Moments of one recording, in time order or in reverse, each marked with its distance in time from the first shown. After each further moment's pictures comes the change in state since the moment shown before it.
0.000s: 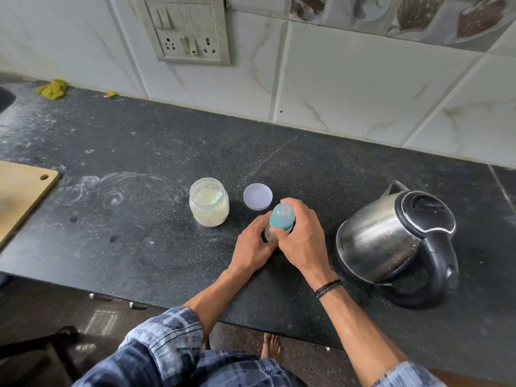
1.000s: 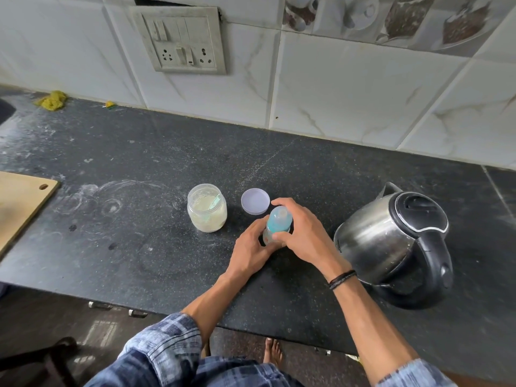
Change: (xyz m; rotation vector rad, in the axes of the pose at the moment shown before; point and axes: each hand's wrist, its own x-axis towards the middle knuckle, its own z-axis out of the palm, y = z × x) left_hand 0.002 -0.004 -0.003 -0.016 -0.022 0.028; right_hand 0.022 0.003 -0.025 -0.026 -0.313 0.002
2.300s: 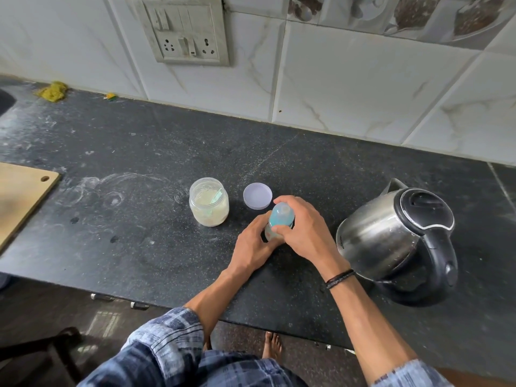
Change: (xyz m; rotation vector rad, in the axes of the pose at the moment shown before) left_hand -0.004 0.005 0.001 -0.011 -0.003 -0.033; right_hand -0.004 -0.012 0.001 -0.057 0.074 -0.010
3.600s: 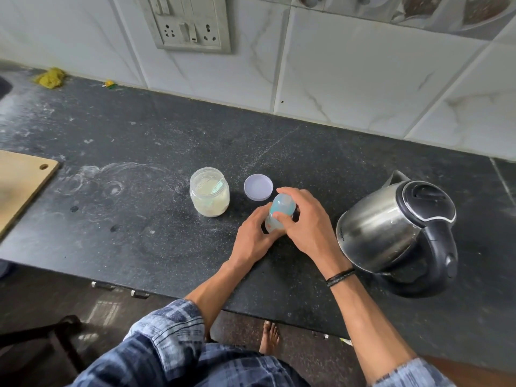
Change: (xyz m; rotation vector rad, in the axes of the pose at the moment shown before) left_hand -0.003 0.001 0.001 0.010 0.033 0.006; right_hand -0.010 0.007 0.009 0.028 0.119 -0.035
